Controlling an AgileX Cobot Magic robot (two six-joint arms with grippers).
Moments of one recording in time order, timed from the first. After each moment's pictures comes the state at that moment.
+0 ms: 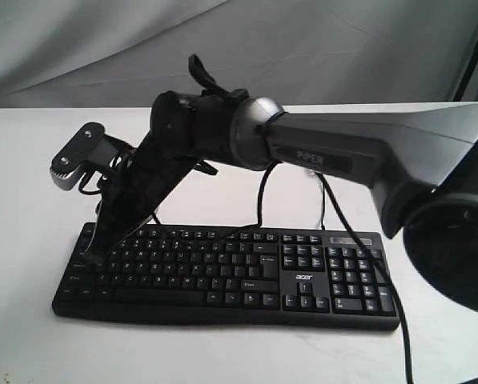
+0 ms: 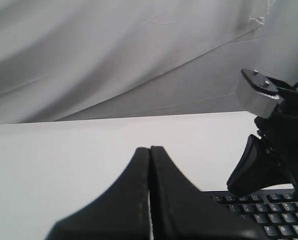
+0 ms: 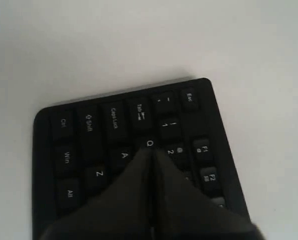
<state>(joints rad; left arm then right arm) 0.04 0.00 0.00 0.03 0.16 -0.02 0.96 2.31 -1.86 0.45 0.71 -0.77</state>
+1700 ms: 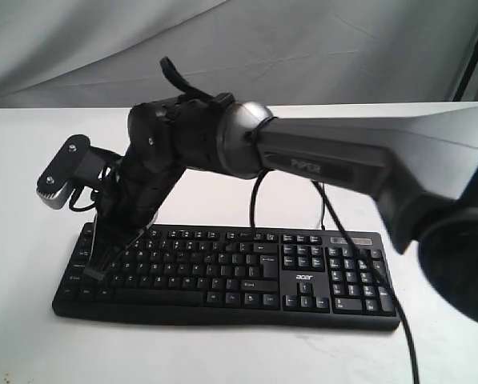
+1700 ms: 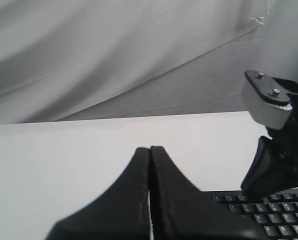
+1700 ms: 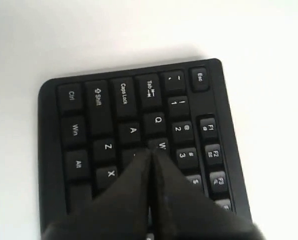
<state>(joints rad) 0.04 0.00 0.00 0.03 0.16 -0.02 1.01 2.26 -1.82 0.26 0.74 -0.65</state>
